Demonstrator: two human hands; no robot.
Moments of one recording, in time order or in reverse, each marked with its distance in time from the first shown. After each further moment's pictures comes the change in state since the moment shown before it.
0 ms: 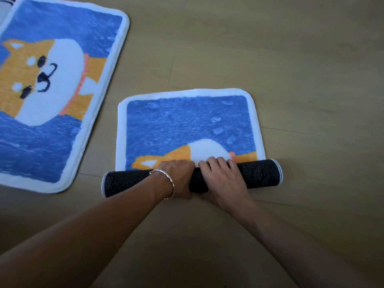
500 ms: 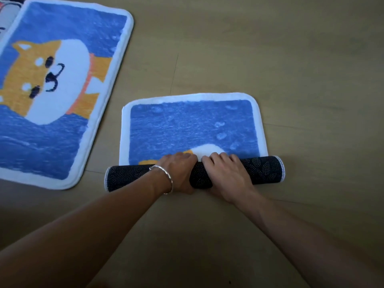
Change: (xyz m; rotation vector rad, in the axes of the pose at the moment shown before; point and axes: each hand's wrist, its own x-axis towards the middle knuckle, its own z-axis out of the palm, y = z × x) left_hand 0.000 -0.012 -0.002 -0.052 0.021 0.047; right_hand 0.006 0.004 -0.011 -0.017 0.016 -0.066
